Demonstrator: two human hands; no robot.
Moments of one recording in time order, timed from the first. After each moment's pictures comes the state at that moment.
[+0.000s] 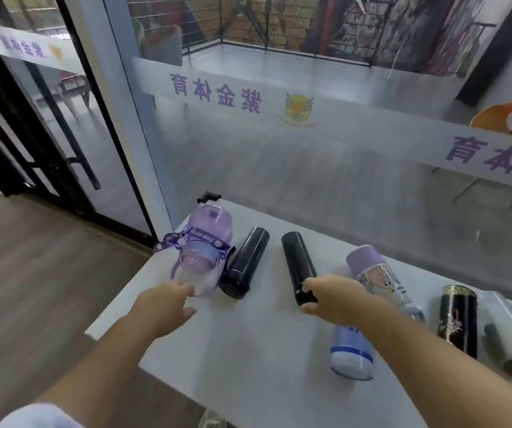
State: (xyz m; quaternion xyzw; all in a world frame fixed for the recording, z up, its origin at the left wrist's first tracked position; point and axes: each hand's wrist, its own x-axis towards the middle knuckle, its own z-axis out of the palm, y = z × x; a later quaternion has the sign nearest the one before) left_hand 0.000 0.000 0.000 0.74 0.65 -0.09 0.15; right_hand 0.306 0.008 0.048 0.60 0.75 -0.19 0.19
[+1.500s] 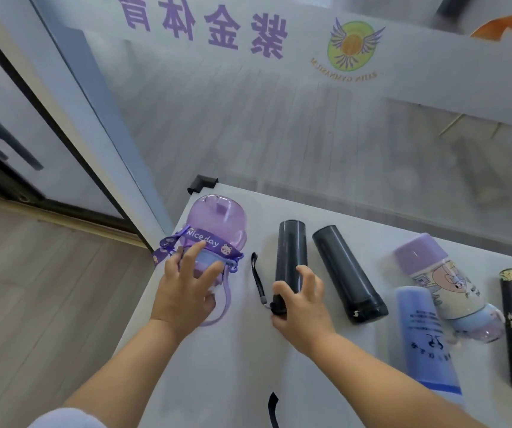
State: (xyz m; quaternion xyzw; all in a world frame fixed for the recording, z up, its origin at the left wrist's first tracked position) left_hand -0.043 0.144 -0.081 0.85 0.52 0.12 0.01; right_hand 0.176 0.080 -0.086 0.72 0.66 -0.21 -0.06
